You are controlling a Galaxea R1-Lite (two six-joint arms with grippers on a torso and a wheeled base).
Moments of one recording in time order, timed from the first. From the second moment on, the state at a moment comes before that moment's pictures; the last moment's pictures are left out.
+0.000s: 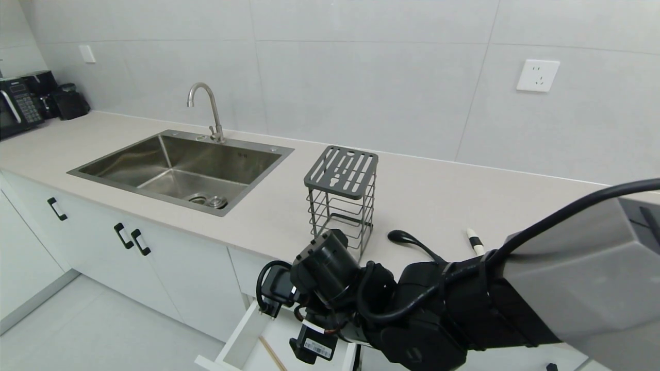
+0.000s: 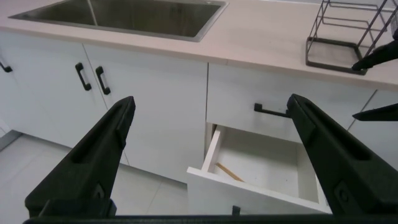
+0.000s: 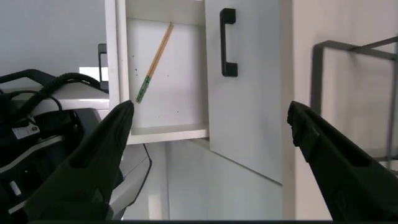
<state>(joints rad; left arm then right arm) 0.00 0.00 0.00 0.00 -0.04 0.01 1.02 2.21 -1.25 -0.11 -0.15 -0.36</state>
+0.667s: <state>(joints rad) 0.00 0.00 0.00 0.00 -0.04 0.01 0.98 2.15 -1.16 -0.11 -0.07 -0.37</state>
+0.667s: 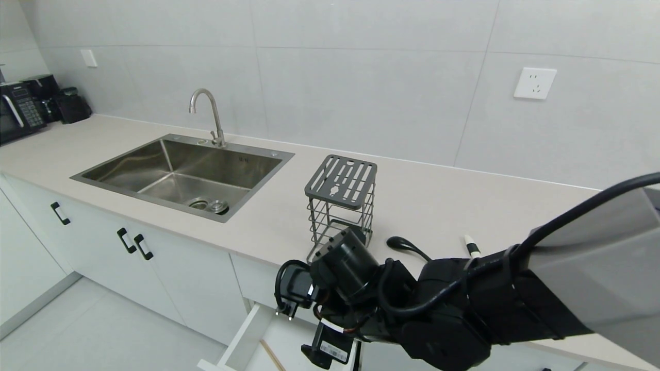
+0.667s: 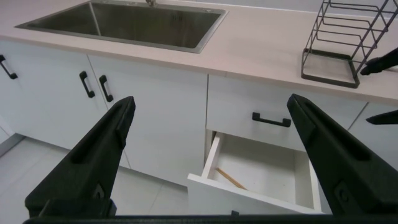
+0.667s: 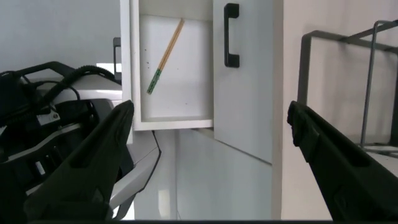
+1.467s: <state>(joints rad) 0.00 0.00 0.00 0.00 -0.04 0.01 0.80 1.94 -0.84 -0.37 -0.07 0.19</state>
